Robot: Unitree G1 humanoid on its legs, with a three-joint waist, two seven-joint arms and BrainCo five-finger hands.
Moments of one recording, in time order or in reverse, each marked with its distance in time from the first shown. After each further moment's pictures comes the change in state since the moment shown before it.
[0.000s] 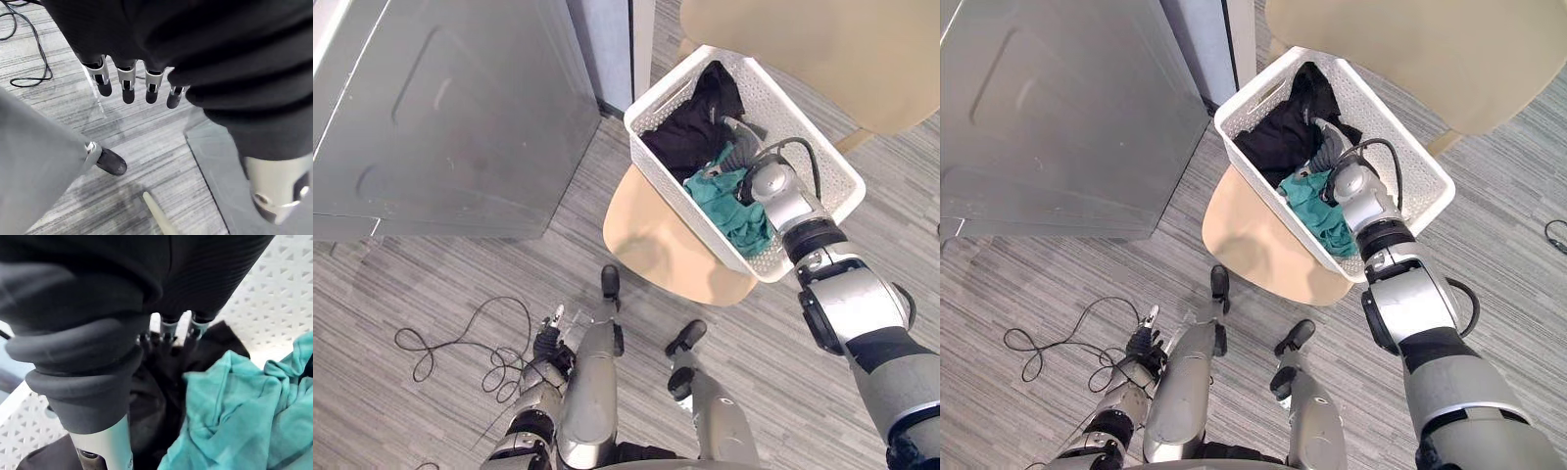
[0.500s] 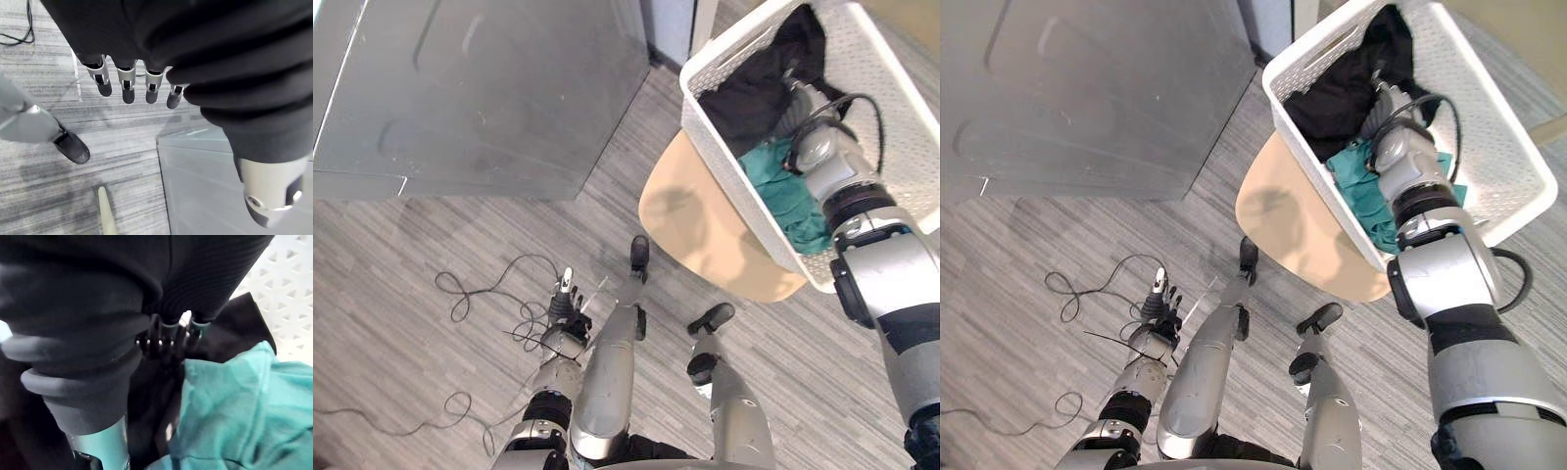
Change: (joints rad) left arm -0.022 -0.083 -0.082 -0.263 -0.206 -0.046 0.019; right arm -0.201 -0.149 0.111 0.168 -0.153 0.060 -0.094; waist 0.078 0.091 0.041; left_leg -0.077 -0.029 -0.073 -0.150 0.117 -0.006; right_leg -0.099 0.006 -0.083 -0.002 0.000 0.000
